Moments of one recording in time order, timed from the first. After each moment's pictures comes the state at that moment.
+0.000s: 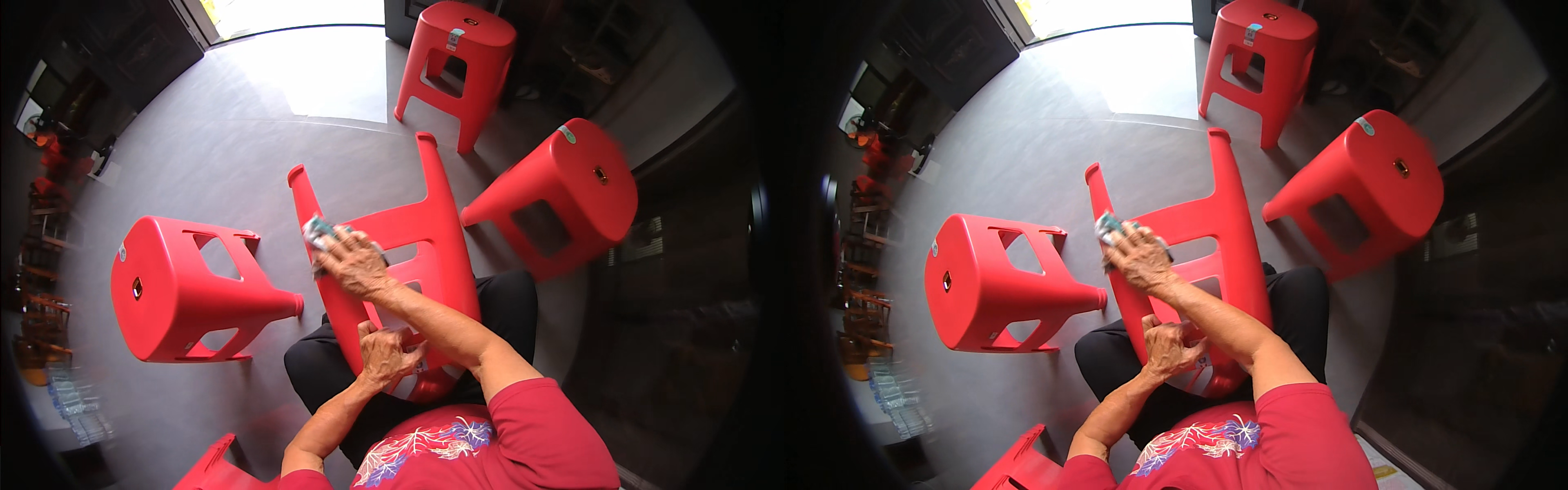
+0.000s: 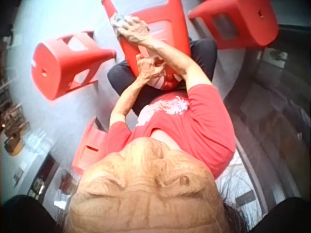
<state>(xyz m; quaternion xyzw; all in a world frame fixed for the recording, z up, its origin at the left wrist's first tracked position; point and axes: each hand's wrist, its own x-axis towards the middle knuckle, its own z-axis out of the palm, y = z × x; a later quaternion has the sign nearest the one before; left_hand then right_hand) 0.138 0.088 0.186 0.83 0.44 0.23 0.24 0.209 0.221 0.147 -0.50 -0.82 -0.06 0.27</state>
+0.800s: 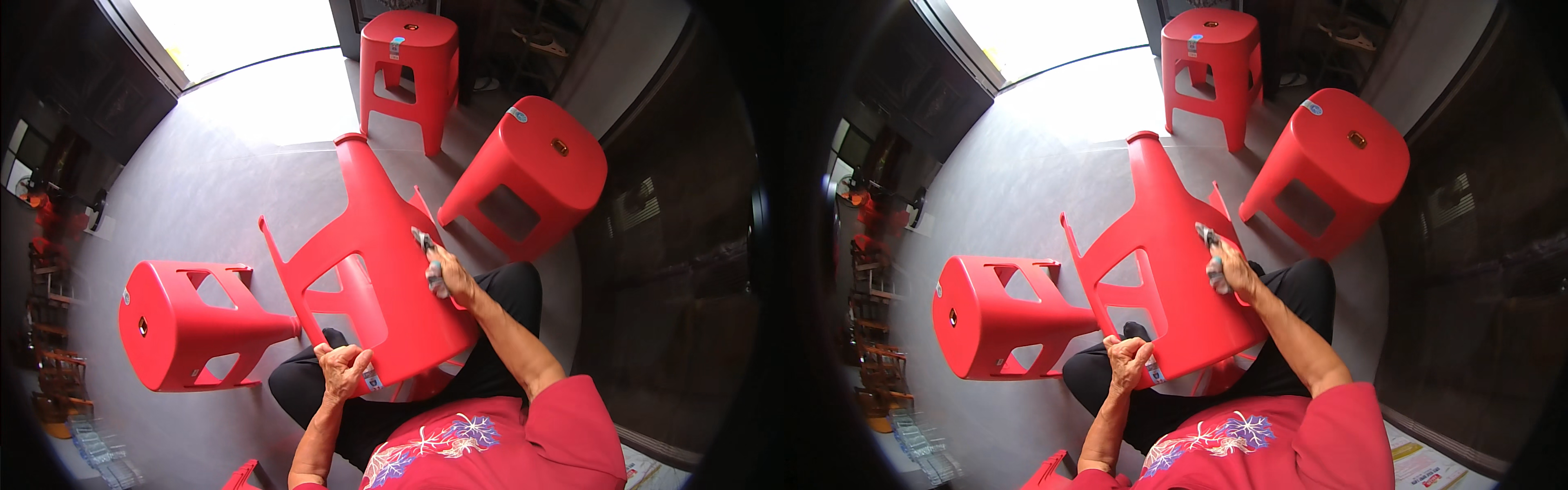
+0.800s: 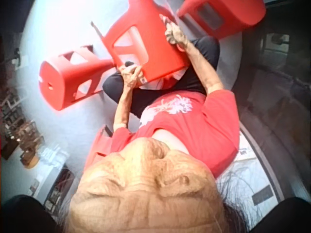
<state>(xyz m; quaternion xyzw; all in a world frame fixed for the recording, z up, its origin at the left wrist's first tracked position) 0.094 0.081 0.202 0.78 0.46 0.22 0.37 0.392 0.106 0.170 -0.54 -0.22 0.64 0.50</state>
